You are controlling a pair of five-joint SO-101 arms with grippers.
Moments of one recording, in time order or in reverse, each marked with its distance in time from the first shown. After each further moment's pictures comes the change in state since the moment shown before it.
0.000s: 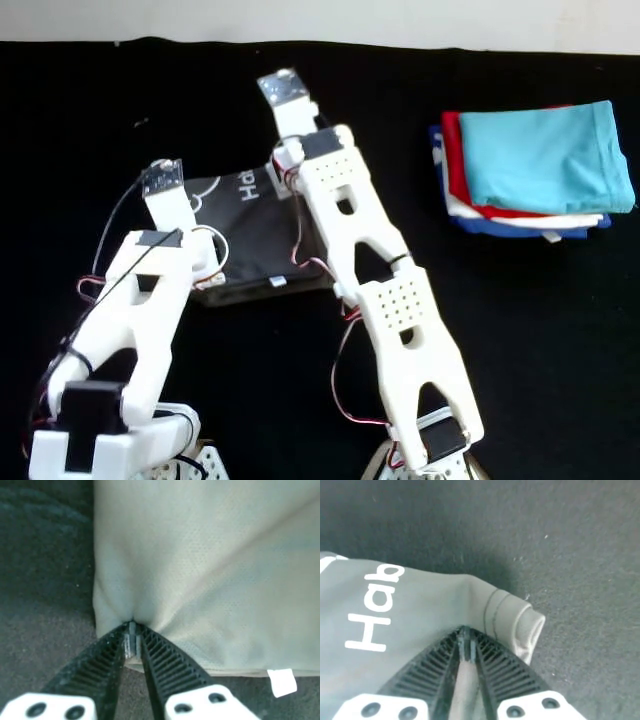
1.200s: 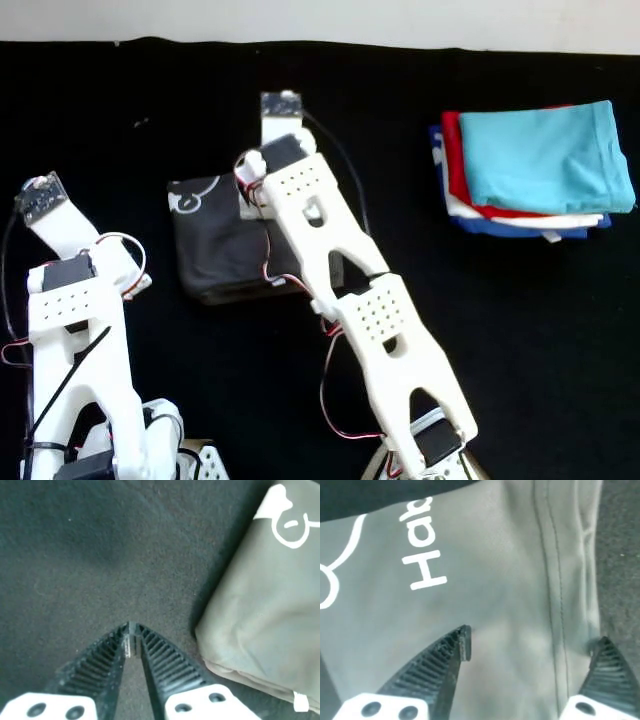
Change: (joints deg) left arm -21.2 -19.5 3.9 8.8 0.0; right arm -7.7 0.0 -2.8 16.5 -30.4
